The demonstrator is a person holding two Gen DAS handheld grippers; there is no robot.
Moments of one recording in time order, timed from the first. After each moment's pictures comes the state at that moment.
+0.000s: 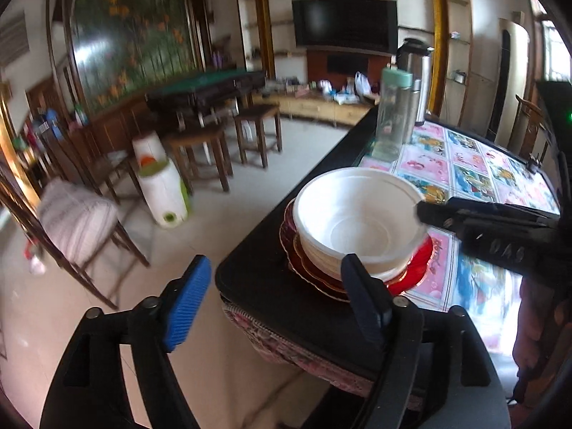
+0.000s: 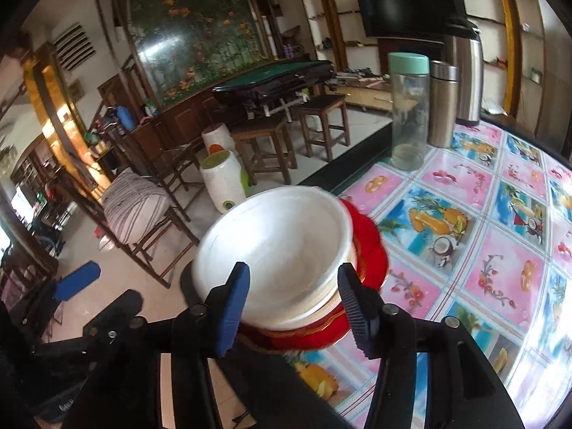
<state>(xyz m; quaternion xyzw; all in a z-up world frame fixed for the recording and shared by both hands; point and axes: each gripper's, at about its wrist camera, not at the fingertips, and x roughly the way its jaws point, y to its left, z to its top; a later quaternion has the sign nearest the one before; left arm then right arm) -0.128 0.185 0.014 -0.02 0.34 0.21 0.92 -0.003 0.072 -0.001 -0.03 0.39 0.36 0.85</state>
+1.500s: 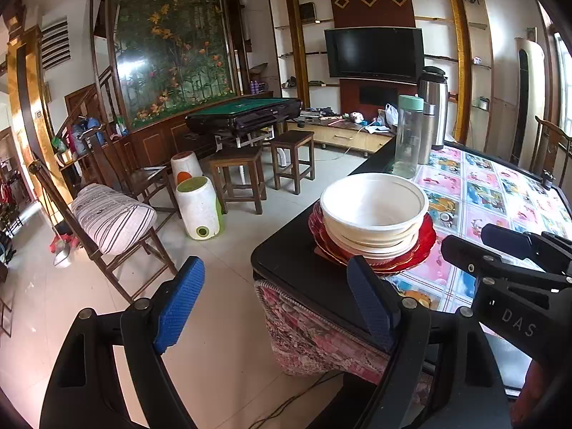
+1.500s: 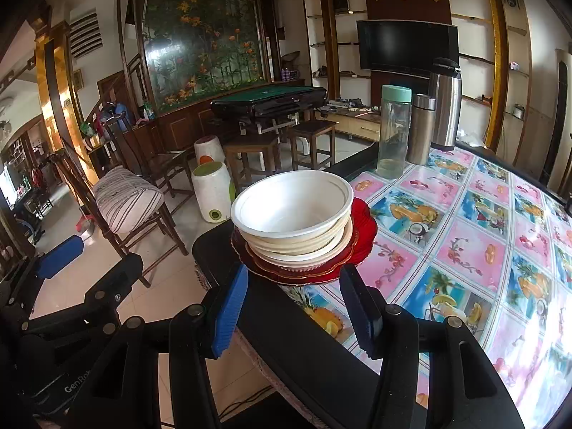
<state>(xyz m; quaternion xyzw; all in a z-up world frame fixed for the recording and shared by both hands) -0.188 0.157 0.012 -0.03 0.29 0.28 0.92 -0.103 0.043 0.008 -0.07 0.33 0.33 0.88</state>
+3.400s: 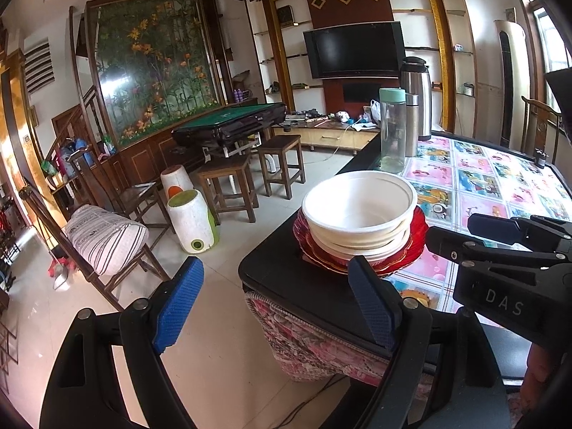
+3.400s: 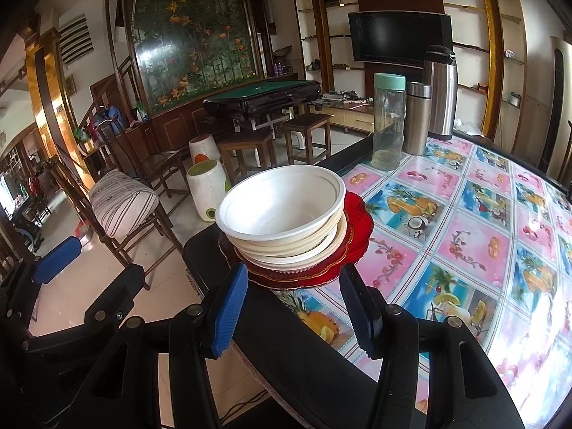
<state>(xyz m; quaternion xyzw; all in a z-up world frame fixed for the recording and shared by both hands) -0.176 0.154 0.009 0.01 0.29 0.25 0.92 -0.093 0.048 -0.005 -0.06 0.34 0.32 0.88</state>
